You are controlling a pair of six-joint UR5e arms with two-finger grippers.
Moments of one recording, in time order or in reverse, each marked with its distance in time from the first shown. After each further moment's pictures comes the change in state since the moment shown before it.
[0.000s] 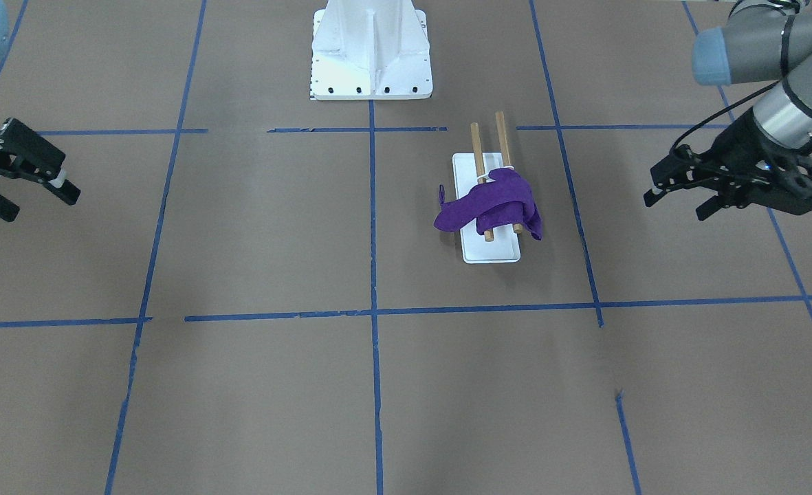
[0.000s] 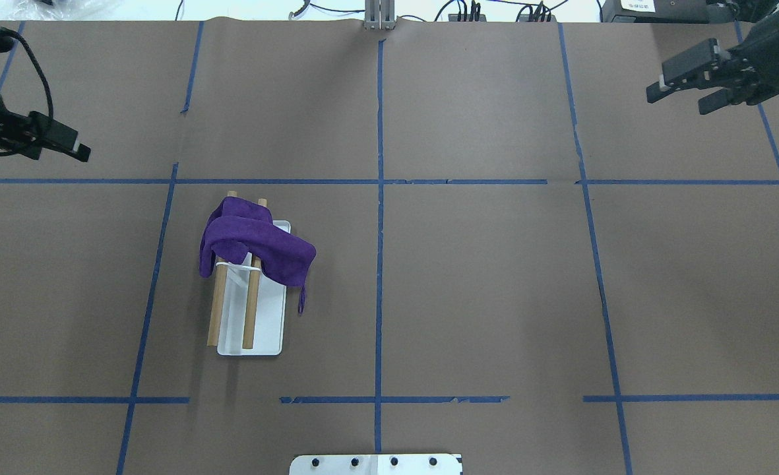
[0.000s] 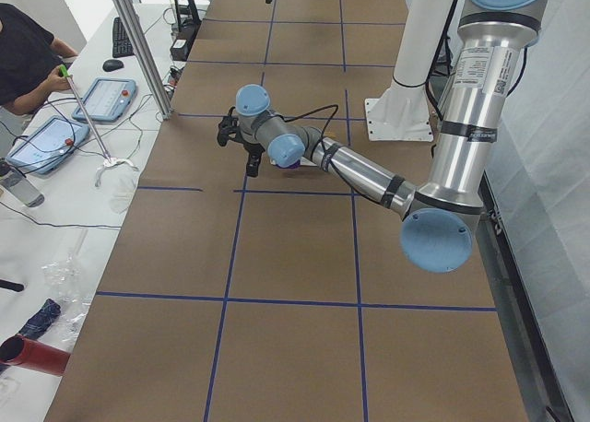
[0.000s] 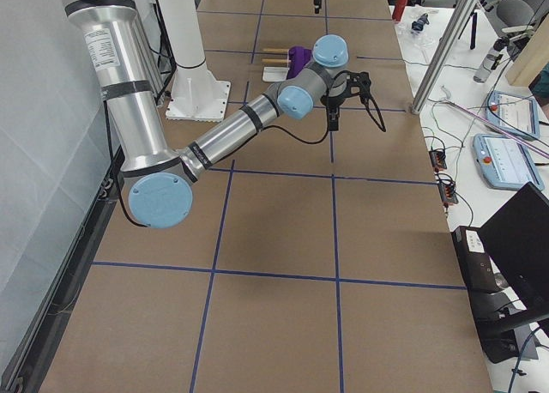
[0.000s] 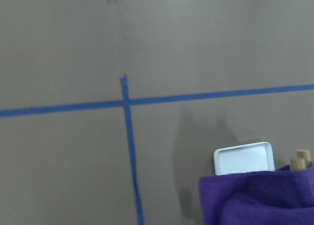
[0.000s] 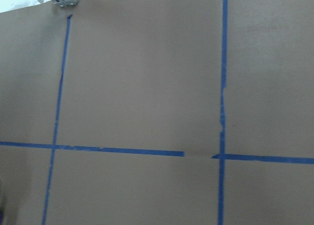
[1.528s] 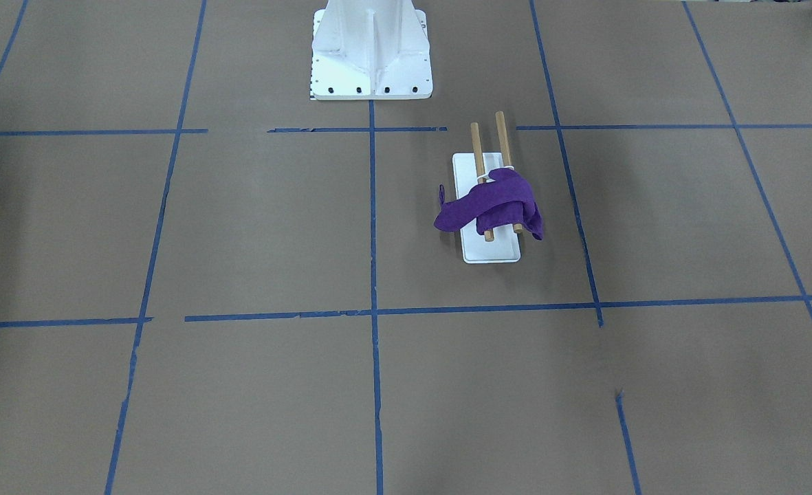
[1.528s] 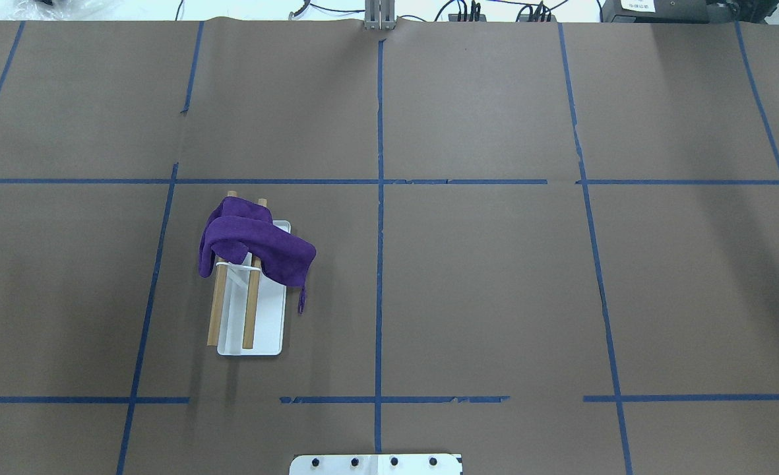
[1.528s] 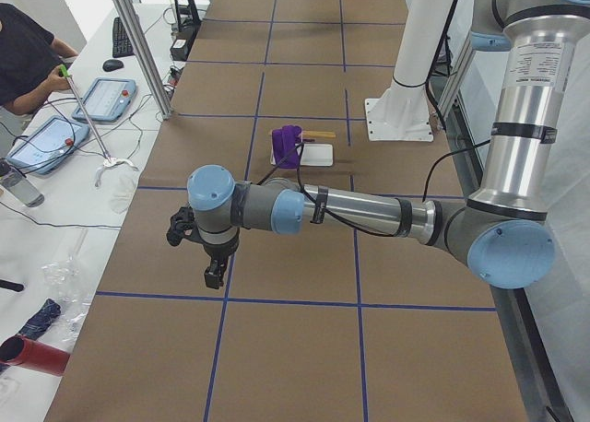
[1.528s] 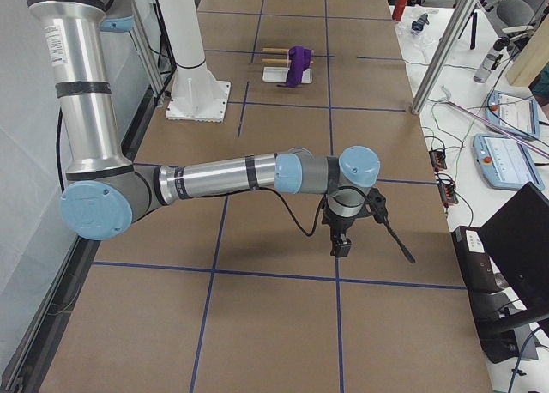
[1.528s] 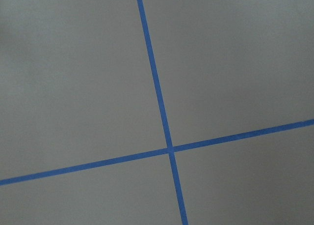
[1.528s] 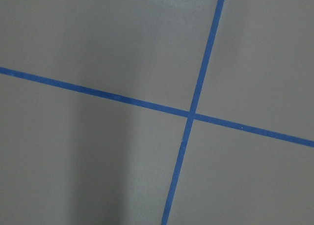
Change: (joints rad) left arm -0.413 0.082 0.211 0.326 0.038 0.692; right arm 0.306 -0.122 -0.284 -0.412 -0.099 -0.991
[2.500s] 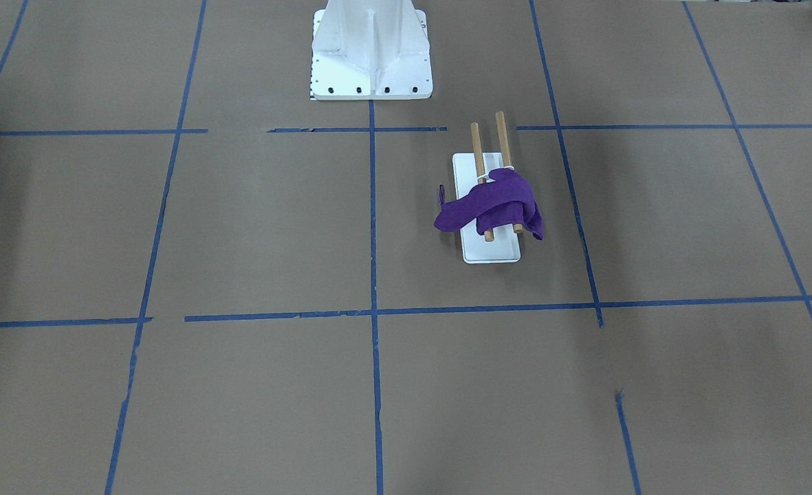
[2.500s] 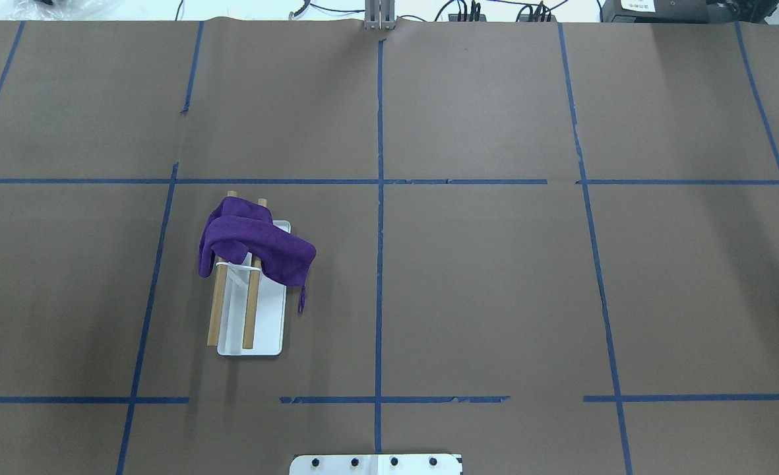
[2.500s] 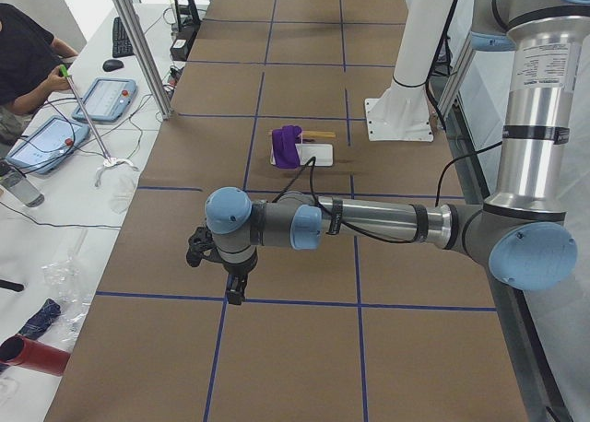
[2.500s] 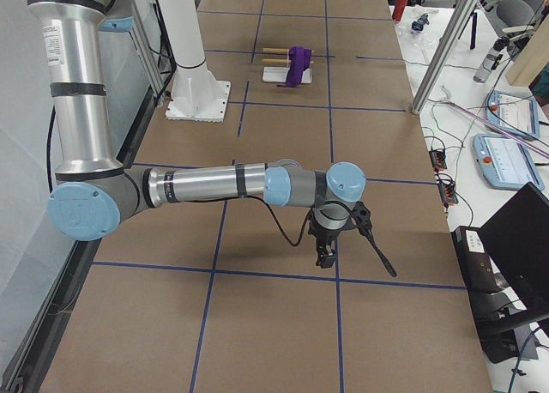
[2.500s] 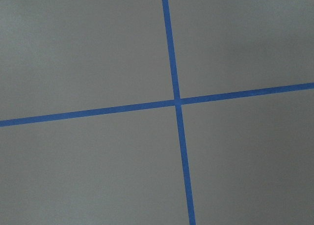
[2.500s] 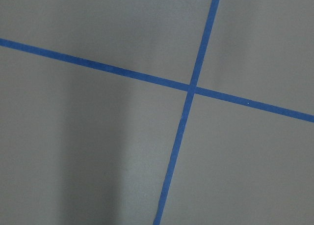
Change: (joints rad) left arm 0.000 0.057 -0.012 0.000 -0.007 -0.002; right arm -0.031 -0.048 -0.002 0.028 -0.006 -0.002
